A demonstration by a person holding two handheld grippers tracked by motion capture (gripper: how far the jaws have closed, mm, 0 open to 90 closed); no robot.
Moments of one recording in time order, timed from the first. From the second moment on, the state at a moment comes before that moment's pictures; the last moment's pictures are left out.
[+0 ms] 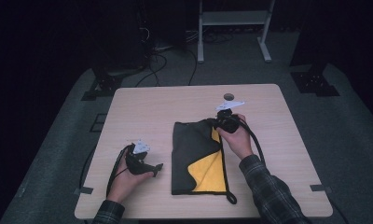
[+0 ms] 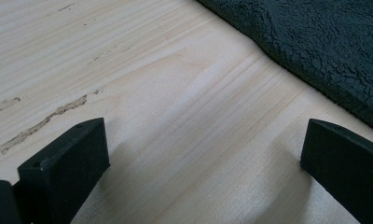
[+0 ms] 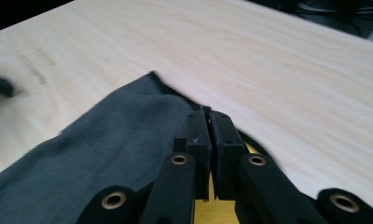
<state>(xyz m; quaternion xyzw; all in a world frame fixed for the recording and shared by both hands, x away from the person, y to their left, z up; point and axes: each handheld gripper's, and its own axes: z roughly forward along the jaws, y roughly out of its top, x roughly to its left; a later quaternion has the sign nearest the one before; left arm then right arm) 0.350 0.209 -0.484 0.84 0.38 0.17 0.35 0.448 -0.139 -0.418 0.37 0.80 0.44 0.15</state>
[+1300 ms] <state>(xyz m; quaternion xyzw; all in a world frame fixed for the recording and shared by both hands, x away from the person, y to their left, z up) 0.350 0.209 -0.484 0.84 0.38 0.17 0.35 0.492 -0.184 -0.448 0.43 0.80 0.39 0.14</state>
